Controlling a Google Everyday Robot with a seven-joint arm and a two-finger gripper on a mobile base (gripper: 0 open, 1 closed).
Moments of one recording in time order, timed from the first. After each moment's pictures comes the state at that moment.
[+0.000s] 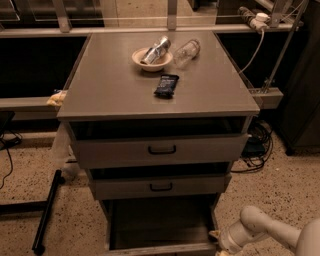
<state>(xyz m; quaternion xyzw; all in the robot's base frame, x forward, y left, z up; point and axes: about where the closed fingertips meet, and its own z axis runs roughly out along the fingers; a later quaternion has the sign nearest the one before) 0.409 -0.229 0.223 -0.54 0.77 0.31 0.11</state>
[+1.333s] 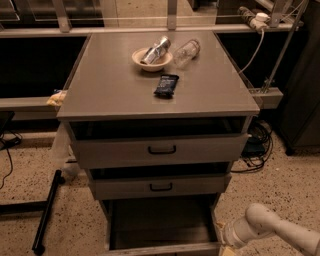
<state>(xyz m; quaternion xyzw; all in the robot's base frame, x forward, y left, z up) 0.435 -0.248 0.250 -0.58 0.76 0.24 0.16</state>
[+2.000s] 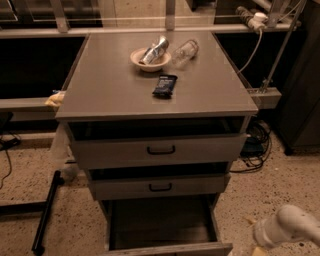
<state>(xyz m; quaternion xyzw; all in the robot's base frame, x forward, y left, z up) 0.432 -0.355 0.298 -0.58 0.78 0.14 0.17</state>
